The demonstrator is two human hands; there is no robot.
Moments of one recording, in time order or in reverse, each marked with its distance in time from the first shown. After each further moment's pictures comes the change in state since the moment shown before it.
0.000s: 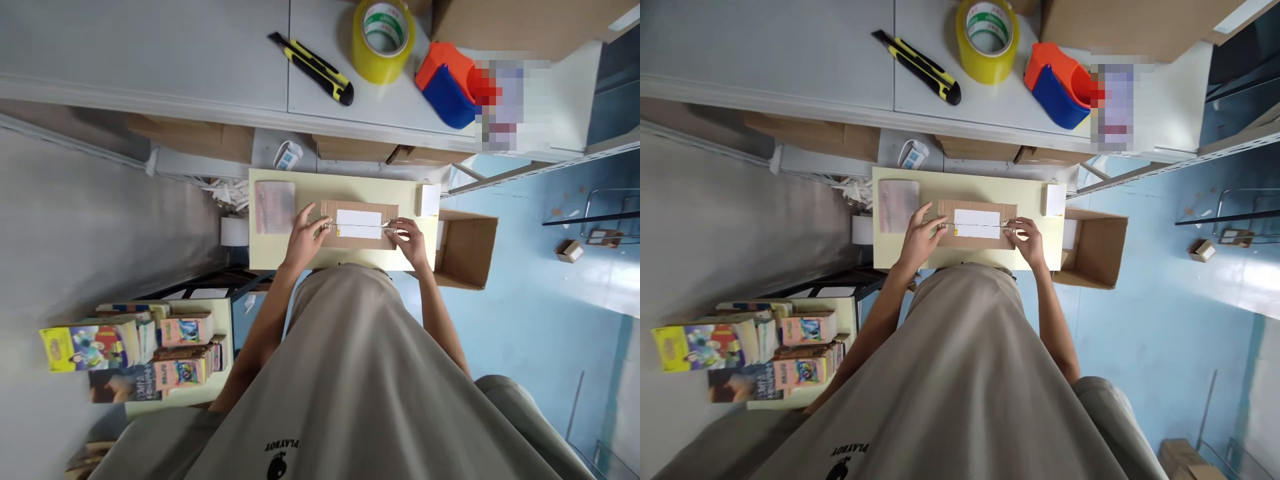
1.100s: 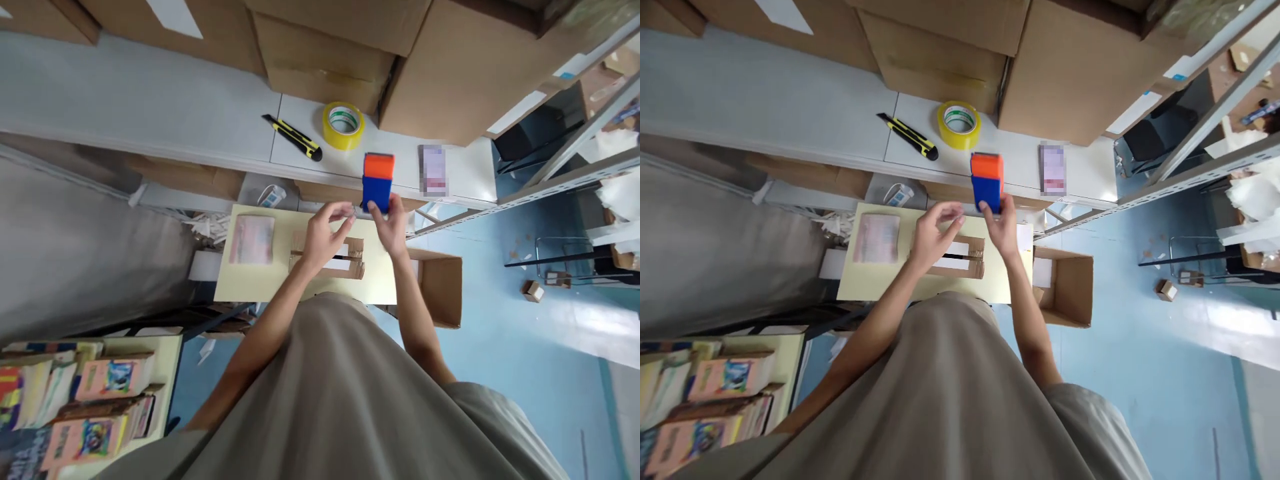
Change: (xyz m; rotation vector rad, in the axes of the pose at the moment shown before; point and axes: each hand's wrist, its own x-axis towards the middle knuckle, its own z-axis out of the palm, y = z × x) left_hand 0.092 0.189 -0.002 -0.521 0.243 0.212; right_hand 0.102 -0.142 -0.036 -0.050 0.147 -0.405
